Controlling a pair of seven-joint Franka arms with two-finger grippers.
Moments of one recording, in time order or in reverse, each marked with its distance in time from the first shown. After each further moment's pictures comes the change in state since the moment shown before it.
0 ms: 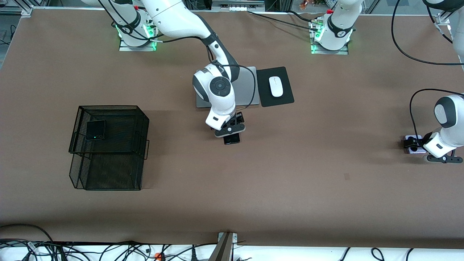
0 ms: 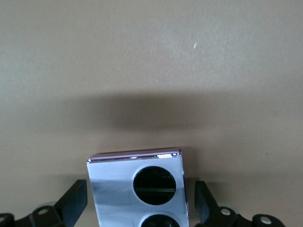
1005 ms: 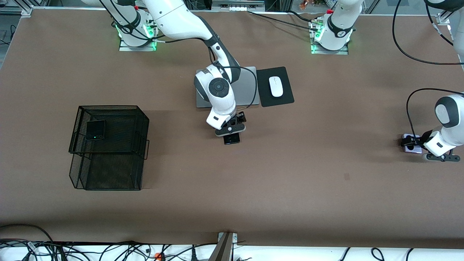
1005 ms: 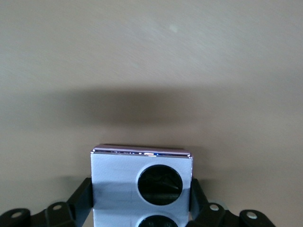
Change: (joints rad) left arm 0.014 -0.017 -0.038 0.010 -0.091 -0.127 0.068; right arm 0.008 0.025 0.009 -0.006 0.080 0.045 0.001
